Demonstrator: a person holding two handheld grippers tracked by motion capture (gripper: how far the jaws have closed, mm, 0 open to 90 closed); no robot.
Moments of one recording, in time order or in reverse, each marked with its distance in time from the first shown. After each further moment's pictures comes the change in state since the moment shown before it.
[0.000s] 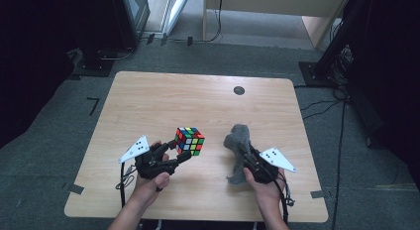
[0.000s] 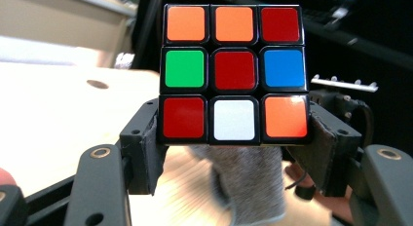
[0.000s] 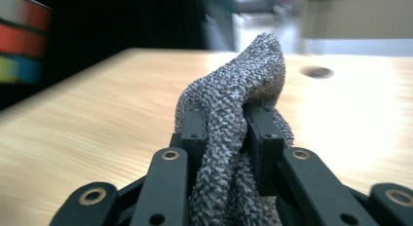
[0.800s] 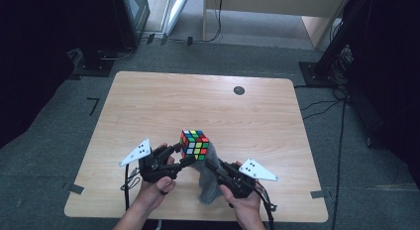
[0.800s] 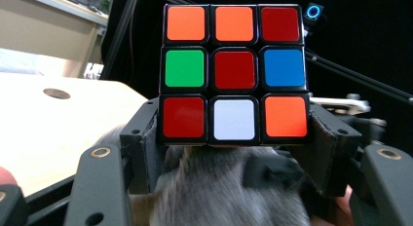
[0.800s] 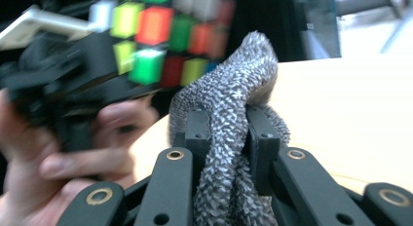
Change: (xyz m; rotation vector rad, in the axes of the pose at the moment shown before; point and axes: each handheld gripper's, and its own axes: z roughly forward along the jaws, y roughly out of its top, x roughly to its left) left arm -0.011 -0.004 0.003 -0.080 -0.134 -0.050; right arm 0.070 -0.004 -0.005 -0.083 0.422 0.145
